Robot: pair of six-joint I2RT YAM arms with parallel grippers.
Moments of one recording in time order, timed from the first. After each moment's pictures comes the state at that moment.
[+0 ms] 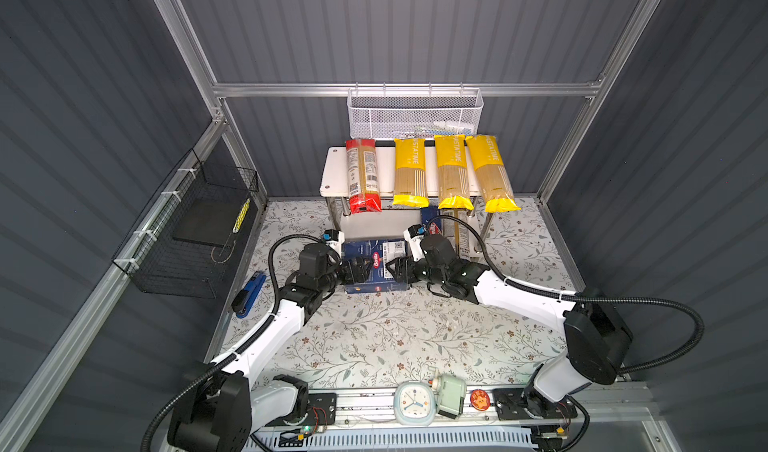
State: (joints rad) left arm -0.34 1.19 0.70 -0.02 0.31 -0.41; right arm 0.80 1.60 1.07 -0.03 -0.09 0.50
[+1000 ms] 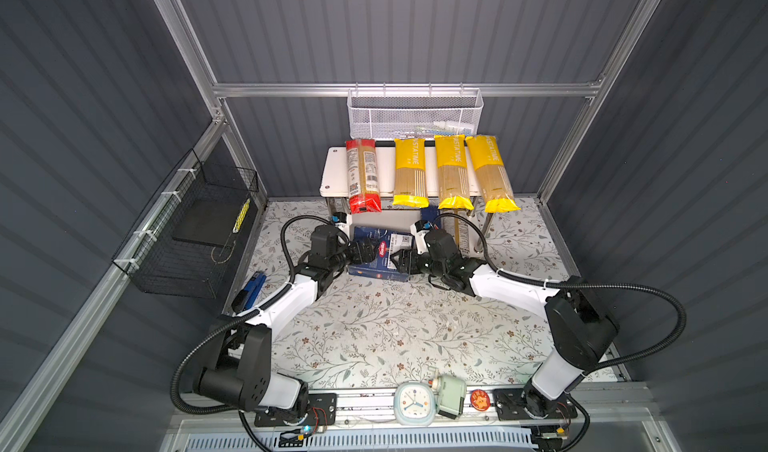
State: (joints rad) left arm -0.34 1.45 0.88 0.11 0.30 -0.40; right arm 0.70 1.70 1.08 0.08 -0.12 0.54
